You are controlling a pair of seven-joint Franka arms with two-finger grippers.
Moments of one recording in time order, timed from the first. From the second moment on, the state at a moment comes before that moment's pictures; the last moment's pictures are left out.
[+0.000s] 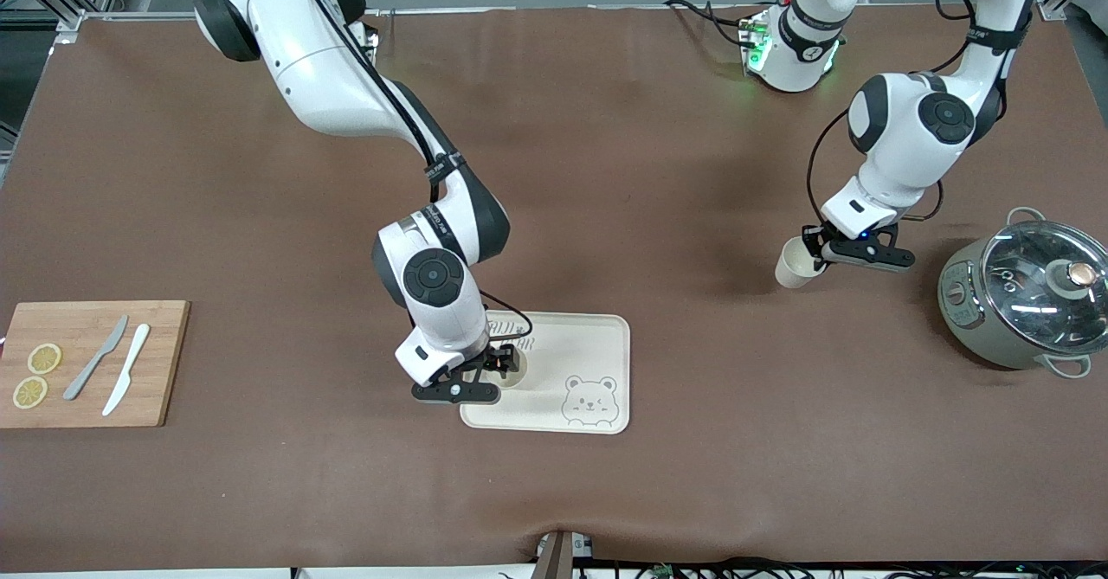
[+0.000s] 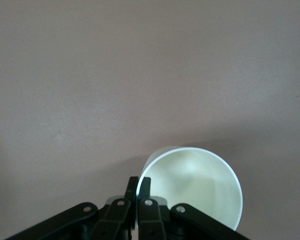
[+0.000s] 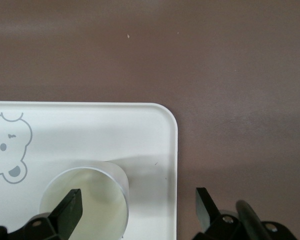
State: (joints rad) left arm -0.19 0.08 0.07 -2.48 -0.08 2.77 0.16; right arm 0.58 0.94 -0.09 -1.08 -0.02 2.16 0.57
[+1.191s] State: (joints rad) left arm -0.19 0.17 0.05 -2.48 -0.18 2.82 0.16; right arm 0.58 0.98 -0.07 -1.10 -0.01 2.18 0.57
